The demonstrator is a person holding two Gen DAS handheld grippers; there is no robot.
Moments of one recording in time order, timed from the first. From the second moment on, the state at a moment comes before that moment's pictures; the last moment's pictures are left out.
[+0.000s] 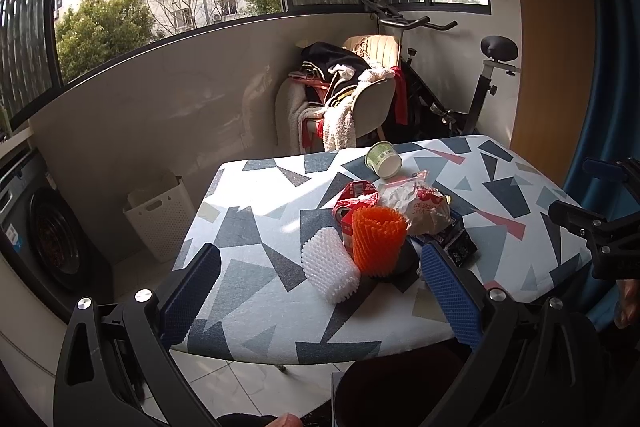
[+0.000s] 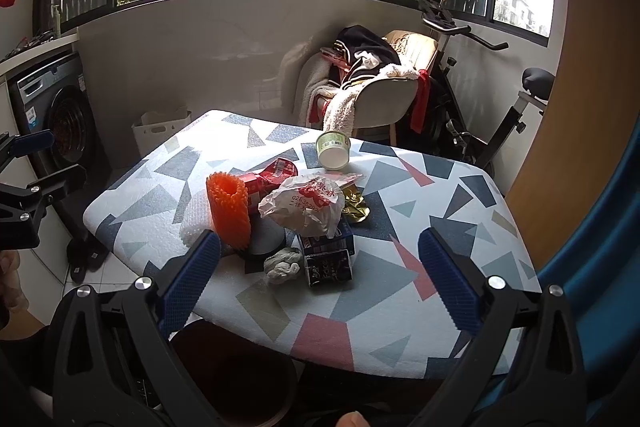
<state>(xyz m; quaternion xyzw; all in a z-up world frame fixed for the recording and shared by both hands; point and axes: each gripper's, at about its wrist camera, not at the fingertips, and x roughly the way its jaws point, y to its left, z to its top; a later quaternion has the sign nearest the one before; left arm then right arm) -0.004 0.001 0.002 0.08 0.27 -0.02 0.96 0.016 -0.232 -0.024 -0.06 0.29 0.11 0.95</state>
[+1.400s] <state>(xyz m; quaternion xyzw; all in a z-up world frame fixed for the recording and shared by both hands) -0.007 0.000 -0.008 0.08 0.28 -0.02 0.96 0.016 -0.235 -0.031 -0.06 0.30 0.11 0.95</state>
